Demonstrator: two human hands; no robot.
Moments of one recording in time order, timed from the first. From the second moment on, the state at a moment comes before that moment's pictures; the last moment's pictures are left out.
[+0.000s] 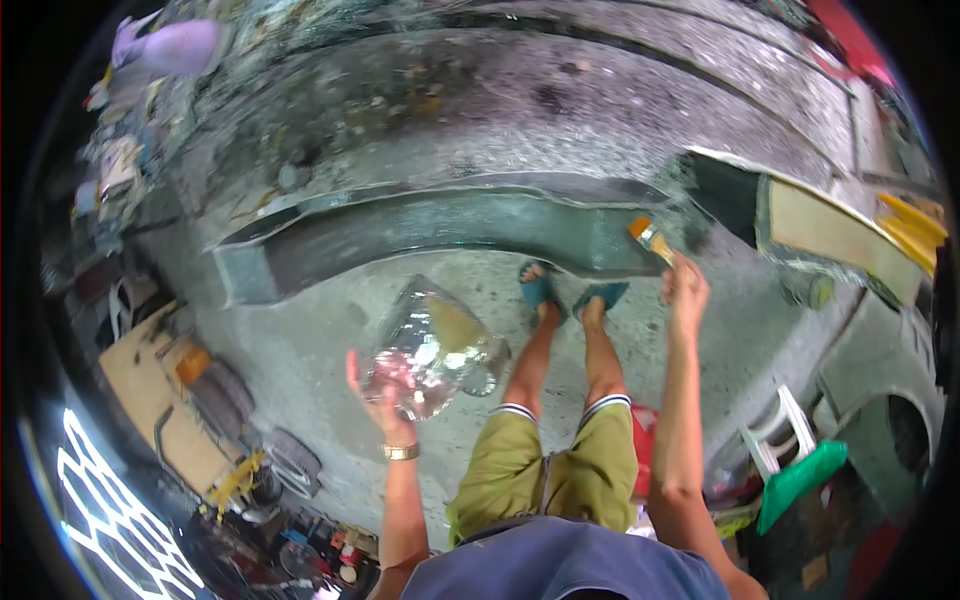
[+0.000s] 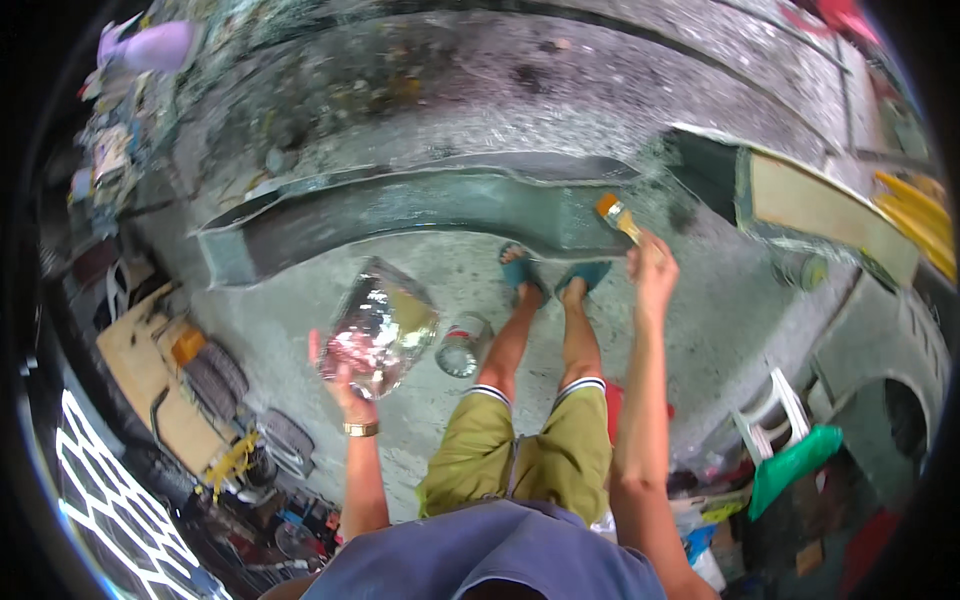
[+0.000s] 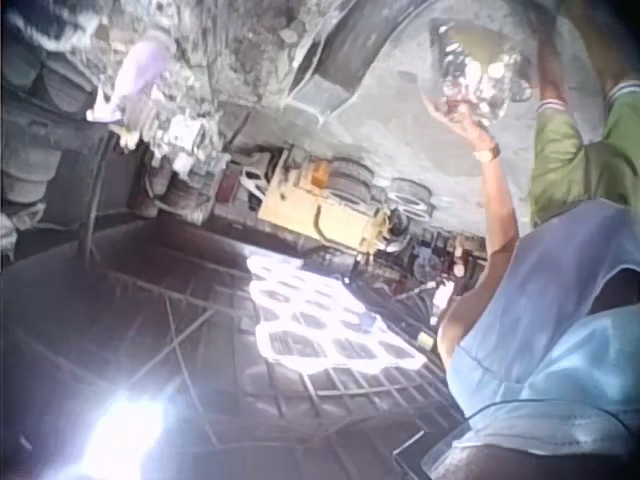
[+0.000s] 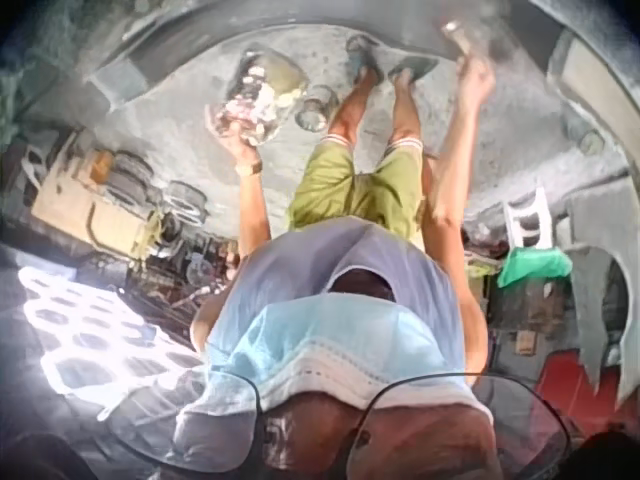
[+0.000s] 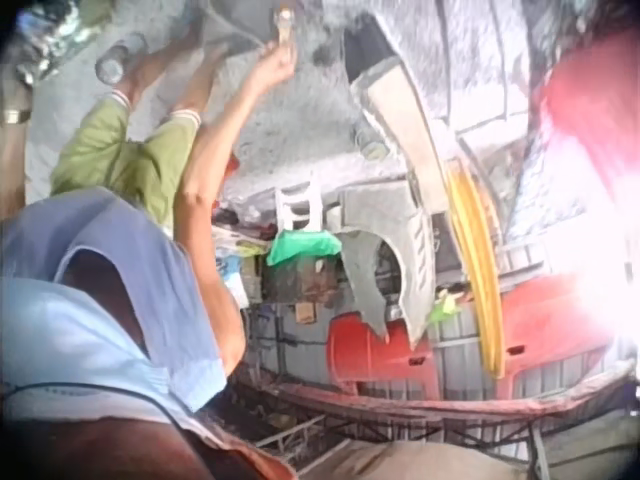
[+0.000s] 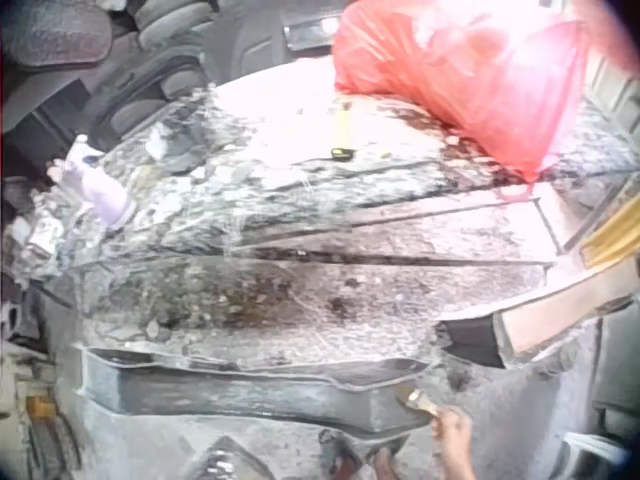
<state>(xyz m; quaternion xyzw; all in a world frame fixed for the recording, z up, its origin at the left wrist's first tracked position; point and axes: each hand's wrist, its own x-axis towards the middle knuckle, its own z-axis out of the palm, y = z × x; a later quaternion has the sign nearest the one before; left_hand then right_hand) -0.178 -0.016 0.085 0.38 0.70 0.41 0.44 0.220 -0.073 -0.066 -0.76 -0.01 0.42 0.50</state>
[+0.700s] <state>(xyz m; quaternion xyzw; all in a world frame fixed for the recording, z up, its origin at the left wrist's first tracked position) -0.250 -0.028 0.121 0.35 0.77 0.44 0.30 0.008 0.069 0.140 -0.48 -0.45 0.61 0.44</state>
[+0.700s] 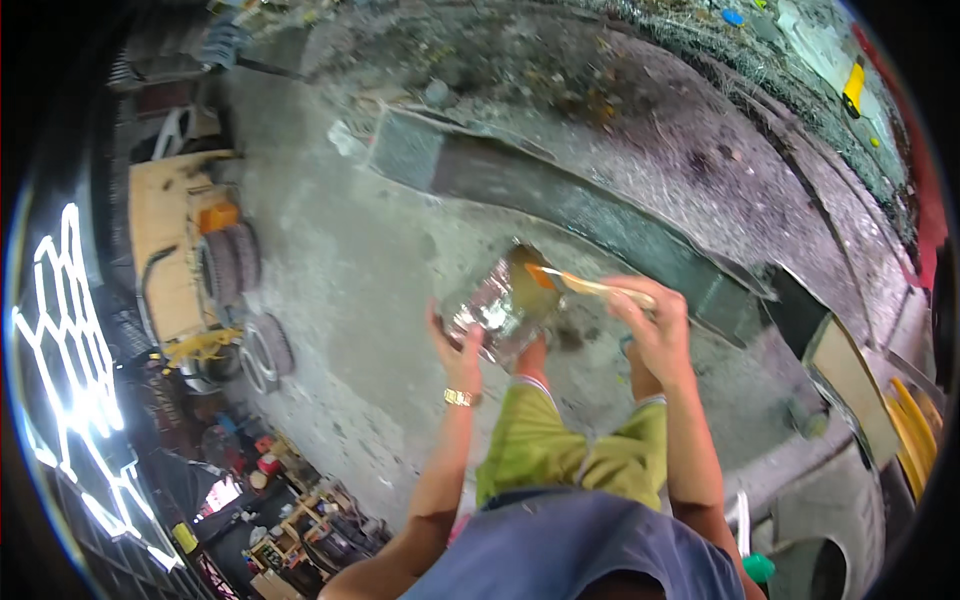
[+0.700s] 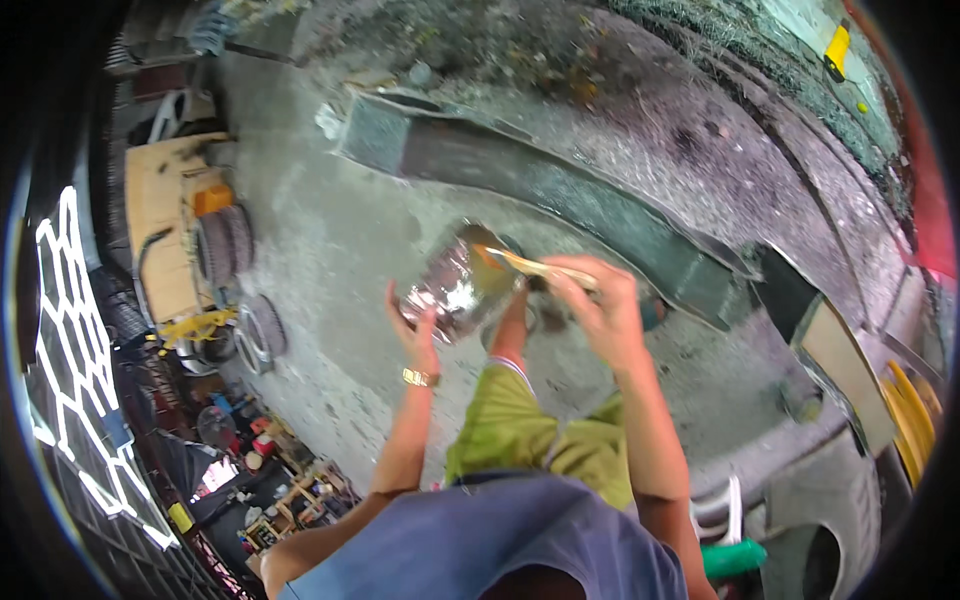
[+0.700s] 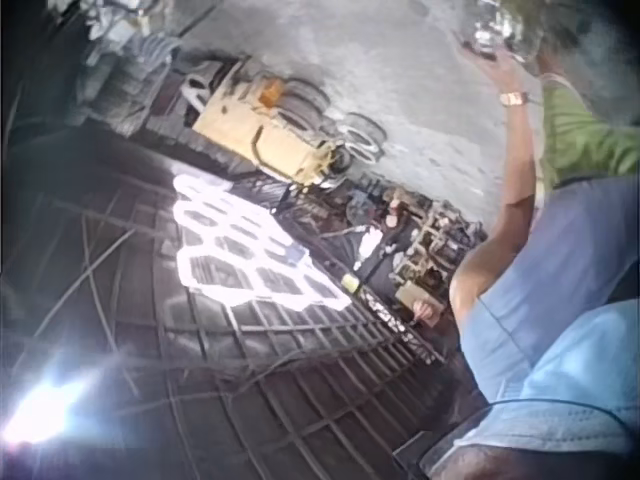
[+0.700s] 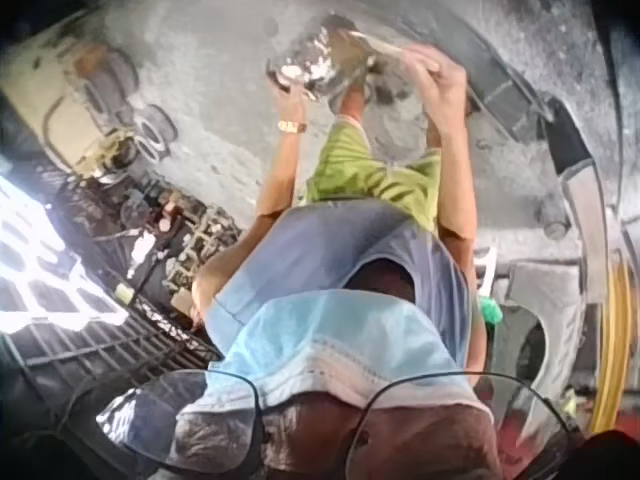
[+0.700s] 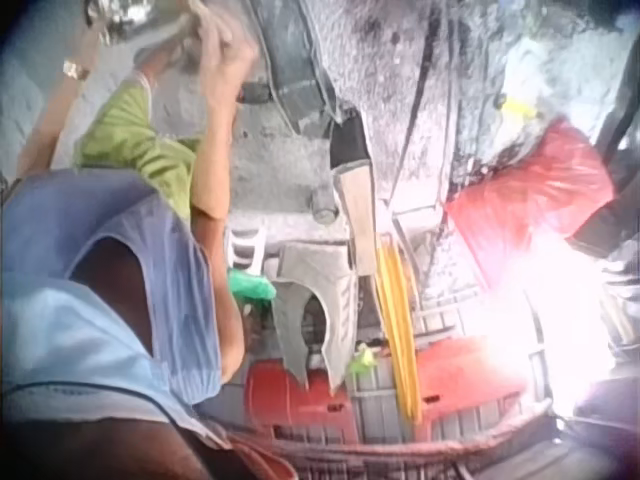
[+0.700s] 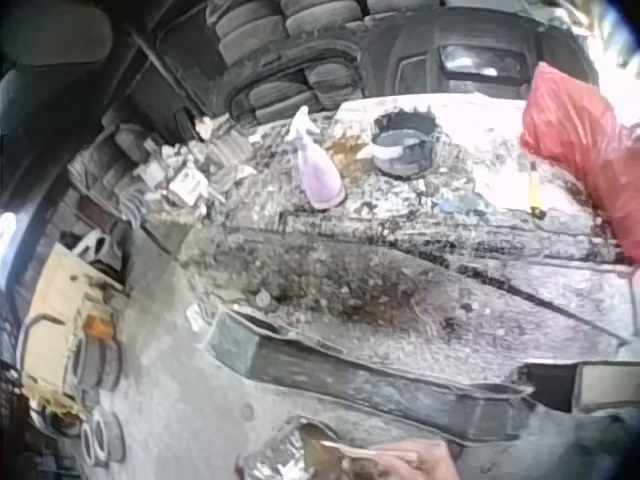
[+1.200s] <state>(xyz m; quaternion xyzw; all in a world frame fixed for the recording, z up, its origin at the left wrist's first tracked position) -0.412 0.114 0.188 0.42 0.69 0.53 0.28 -0.173 0.195 0.185 -0.51 -0.39 0.64 0.42</state>
